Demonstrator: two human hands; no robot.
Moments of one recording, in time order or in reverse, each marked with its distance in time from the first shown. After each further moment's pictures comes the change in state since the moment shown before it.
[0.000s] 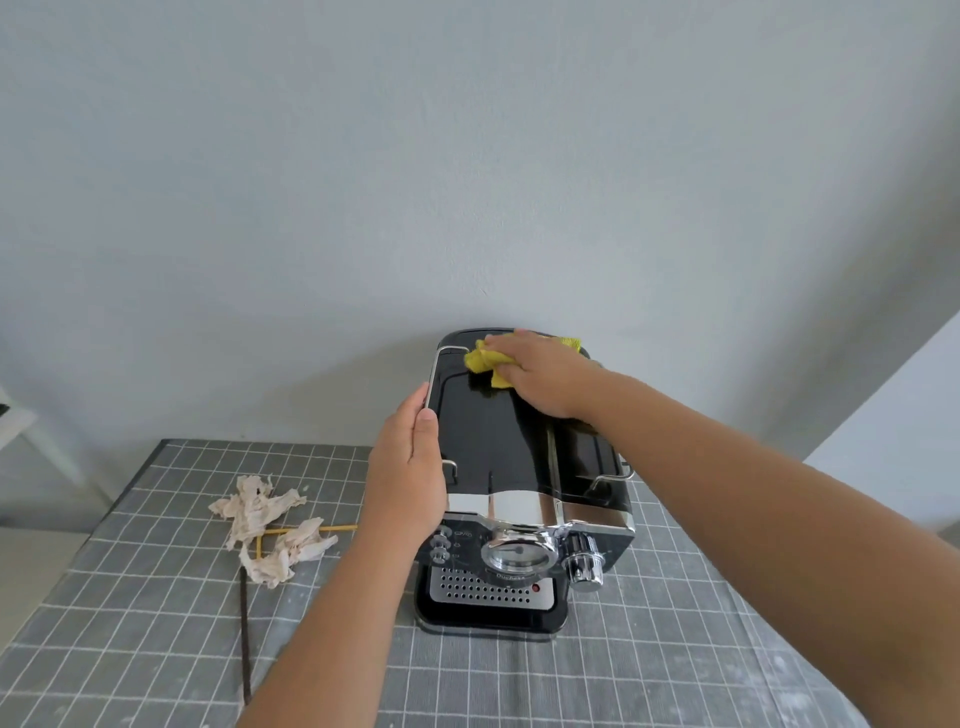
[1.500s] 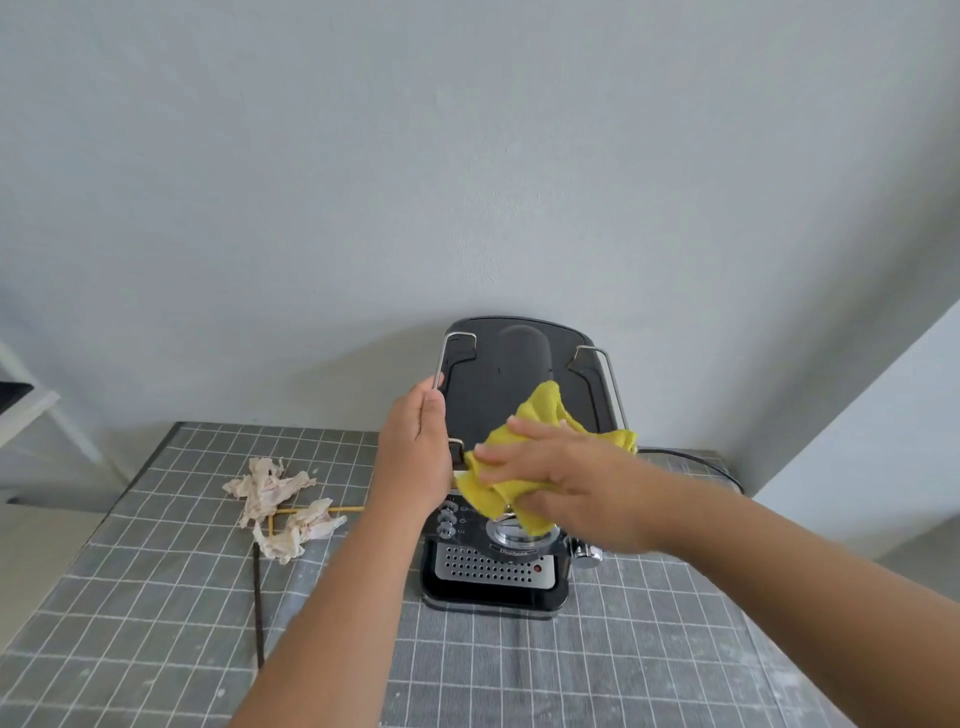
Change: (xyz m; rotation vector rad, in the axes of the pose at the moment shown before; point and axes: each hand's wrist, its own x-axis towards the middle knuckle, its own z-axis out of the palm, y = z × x) left_hand 0.001 -0.004 0.001 -0.022 0.010 -0.020; right_hand -0.124 -0.031 0.018 0.117 -0.252 -0.210
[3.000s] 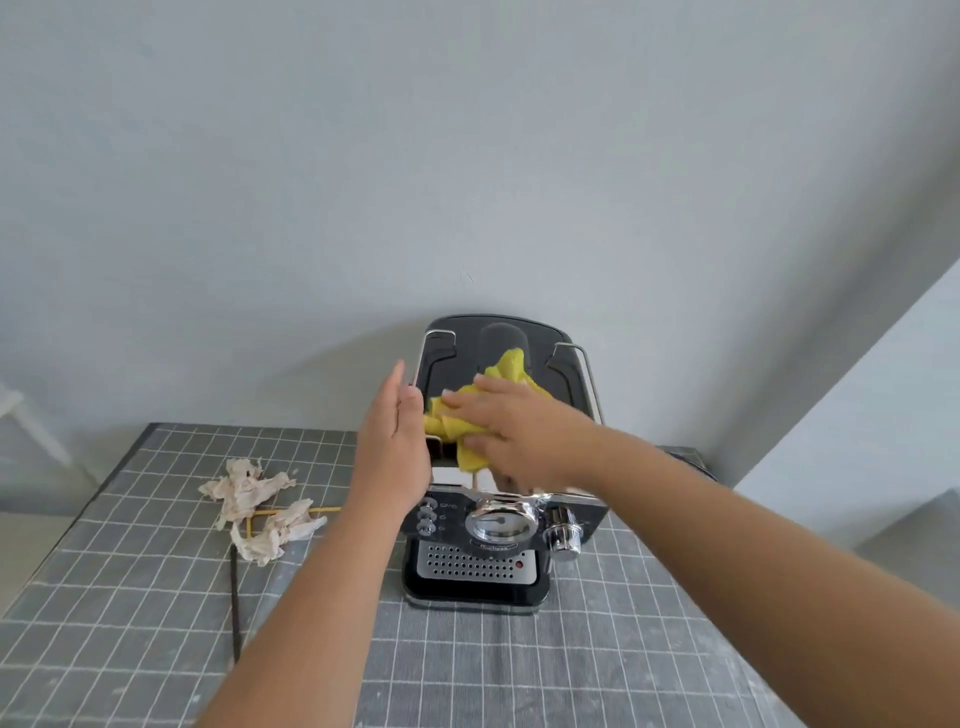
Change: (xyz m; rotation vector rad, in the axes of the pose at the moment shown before) left_hand -0.002 -0.004 0.000 -0.010 -0.004 0.017; right_hand 0.047 0.002 -0.010 -0.259 0.062 0.054
